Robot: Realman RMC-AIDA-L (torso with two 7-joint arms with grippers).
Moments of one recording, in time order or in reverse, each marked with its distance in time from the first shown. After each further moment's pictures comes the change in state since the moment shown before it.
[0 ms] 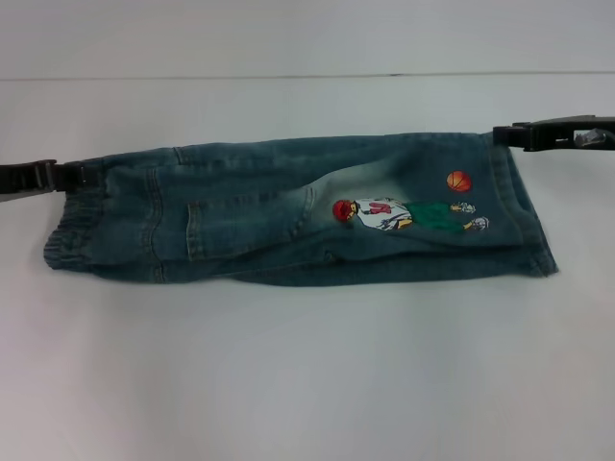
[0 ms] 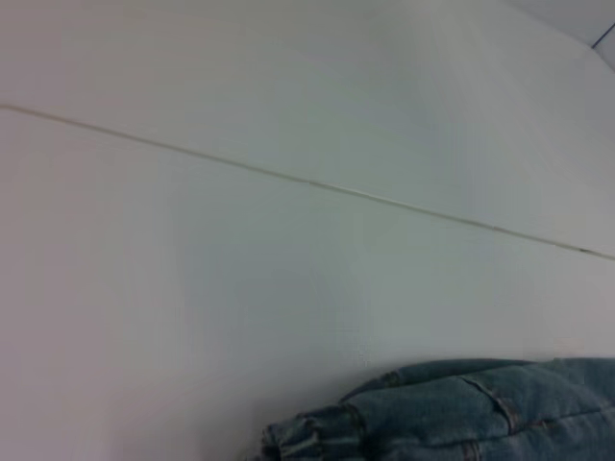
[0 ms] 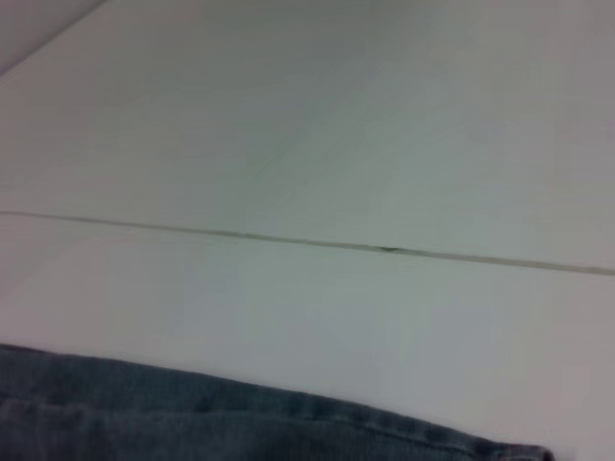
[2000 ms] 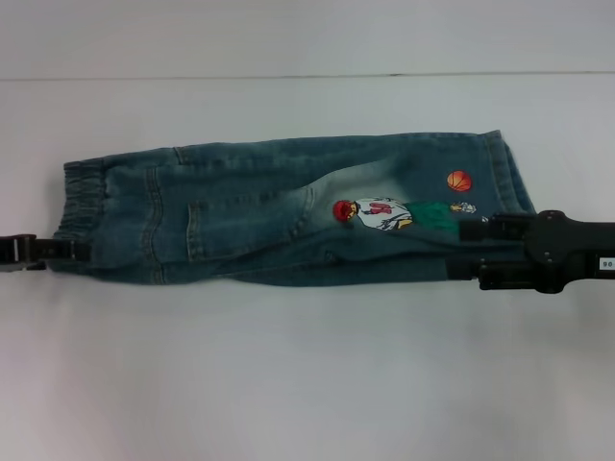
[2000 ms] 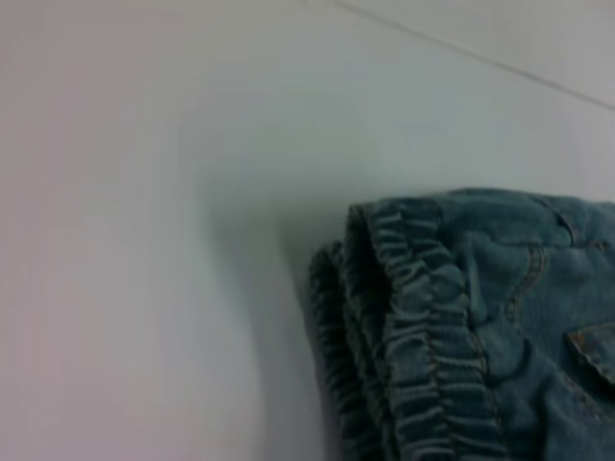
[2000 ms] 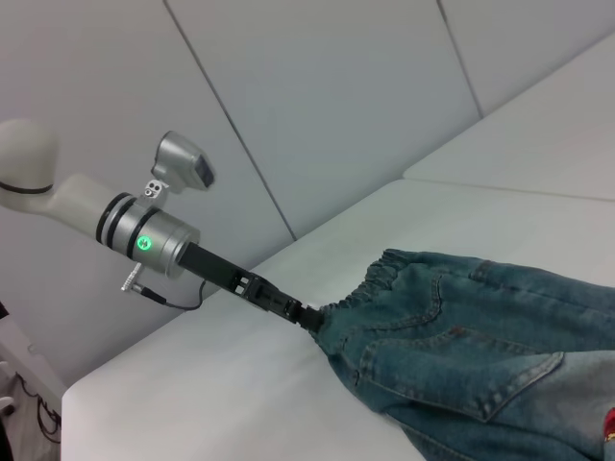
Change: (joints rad) left arm 0.050 0.052 -0.004 -0.071 0.101 0.100 0.001; right arm -0.236 0.031 0.041 -0.138 0.232 -0.785 -0.379
